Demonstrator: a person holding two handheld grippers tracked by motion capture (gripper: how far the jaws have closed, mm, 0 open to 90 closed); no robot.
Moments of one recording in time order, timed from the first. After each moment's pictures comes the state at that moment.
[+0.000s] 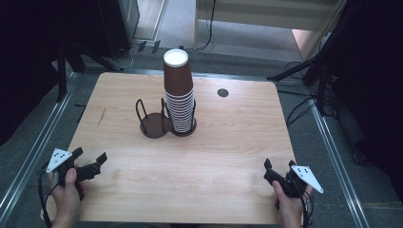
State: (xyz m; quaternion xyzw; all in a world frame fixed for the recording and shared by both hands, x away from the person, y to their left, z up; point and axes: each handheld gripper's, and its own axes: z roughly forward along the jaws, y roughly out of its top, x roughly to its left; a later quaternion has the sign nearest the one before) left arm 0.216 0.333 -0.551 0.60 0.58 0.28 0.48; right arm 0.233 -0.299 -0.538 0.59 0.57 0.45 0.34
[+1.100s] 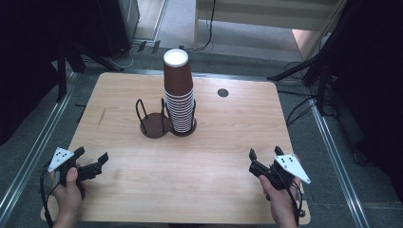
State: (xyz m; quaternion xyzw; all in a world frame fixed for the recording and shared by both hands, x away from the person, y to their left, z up) left arm 0.219 0.332 -0.552 0.61 0.57 0.27 0.48; right arm 0.235 -0.242 -0.483 0.52 0.62 0.47 0.36
